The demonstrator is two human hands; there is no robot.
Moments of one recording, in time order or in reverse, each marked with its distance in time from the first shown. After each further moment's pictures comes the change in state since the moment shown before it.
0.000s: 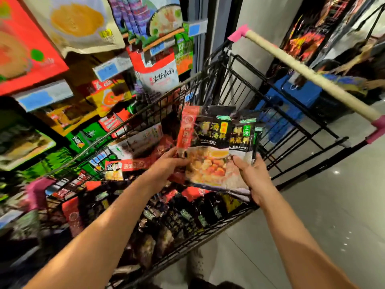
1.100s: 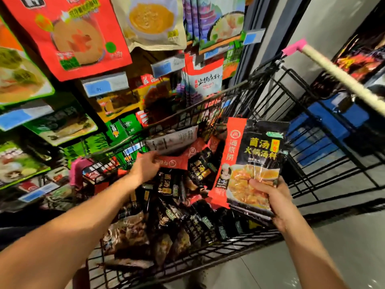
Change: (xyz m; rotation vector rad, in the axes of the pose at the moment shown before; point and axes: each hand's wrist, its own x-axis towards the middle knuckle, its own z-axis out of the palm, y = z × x) left_hand -0.008 -0.022 -0.161 0.934 0.565 0.041; right_hand -0.015 0.002 0.028 0.038 -0.136 0.110
